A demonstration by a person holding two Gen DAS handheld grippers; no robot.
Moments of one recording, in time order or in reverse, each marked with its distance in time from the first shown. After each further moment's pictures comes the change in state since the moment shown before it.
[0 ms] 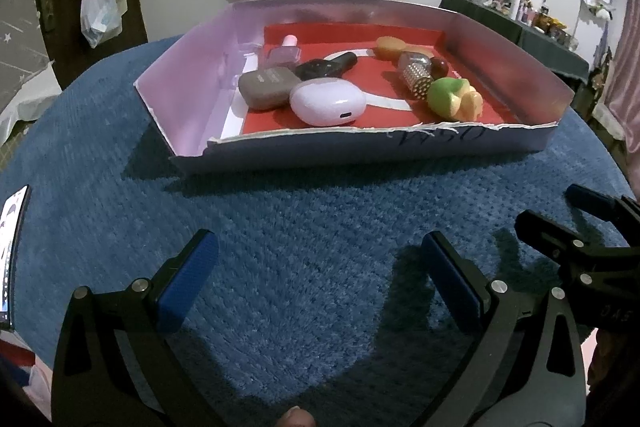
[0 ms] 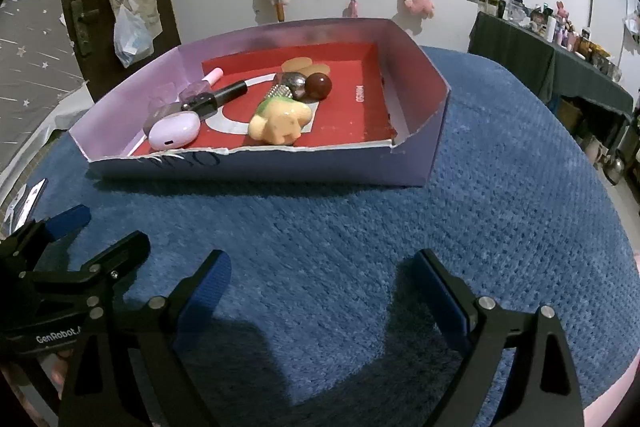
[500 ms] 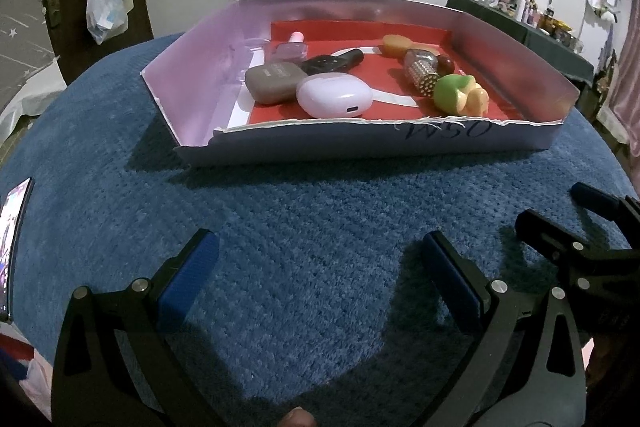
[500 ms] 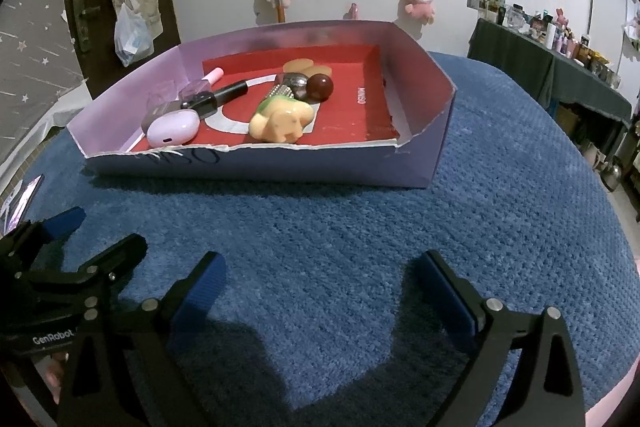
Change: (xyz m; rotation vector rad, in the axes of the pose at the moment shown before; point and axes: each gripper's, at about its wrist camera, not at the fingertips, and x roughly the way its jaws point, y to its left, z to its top) left arm -0.002 0.001 -0.004 -0.014 -0.005 0.018; right arm 0.005 0.004 -0.002 -0.014 -0.023 -0.012
